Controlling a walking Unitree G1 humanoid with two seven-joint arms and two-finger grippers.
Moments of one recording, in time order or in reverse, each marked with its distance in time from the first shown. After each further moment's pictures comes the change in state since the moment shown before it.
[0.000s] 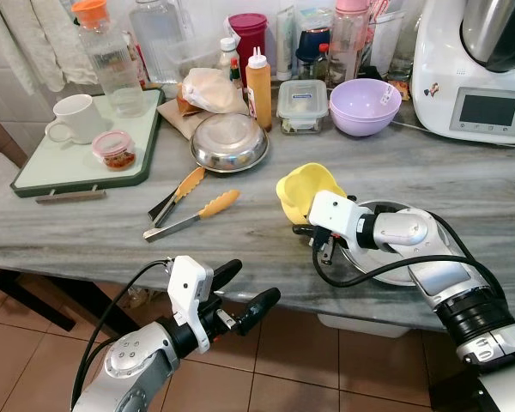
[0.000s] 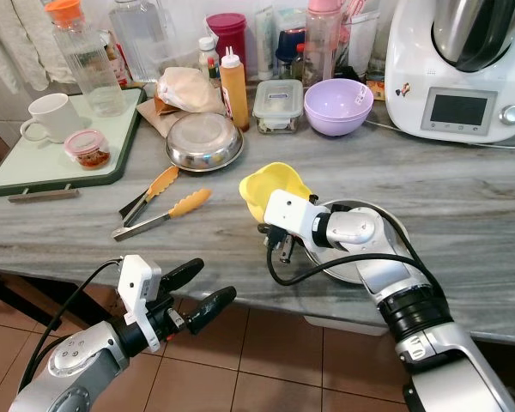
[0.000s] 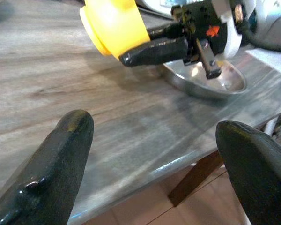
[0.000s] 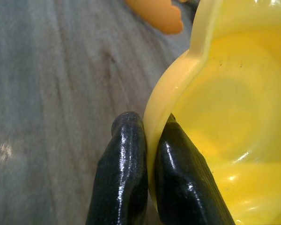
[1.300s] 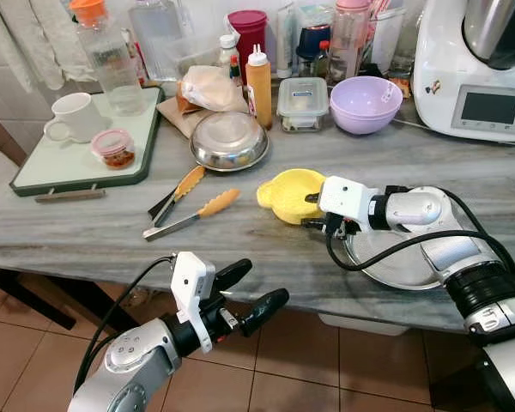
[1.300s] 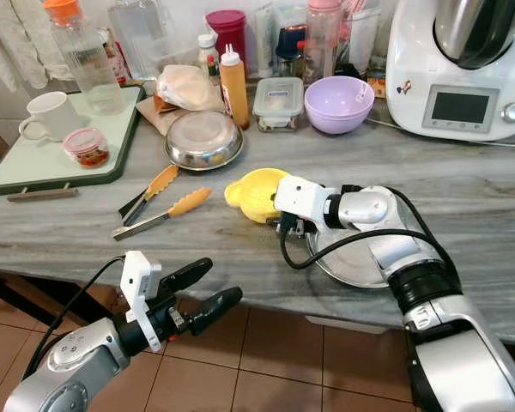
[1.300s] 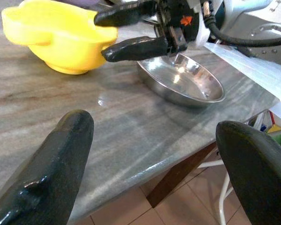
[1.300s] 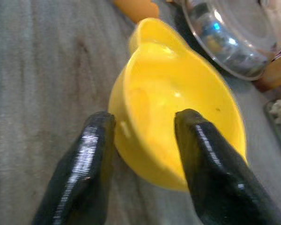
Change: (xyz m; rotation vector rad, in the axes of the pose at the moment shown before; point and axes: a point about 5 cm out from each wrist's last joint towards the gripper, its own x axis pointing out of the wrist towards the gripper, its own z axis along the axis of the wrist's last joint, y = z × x) left arm 0.002 -0.006 0.007 -0.038 -0.001 -0.083; right arm -0.011 -0.030 0.005 -0.114 0.012 -0.008
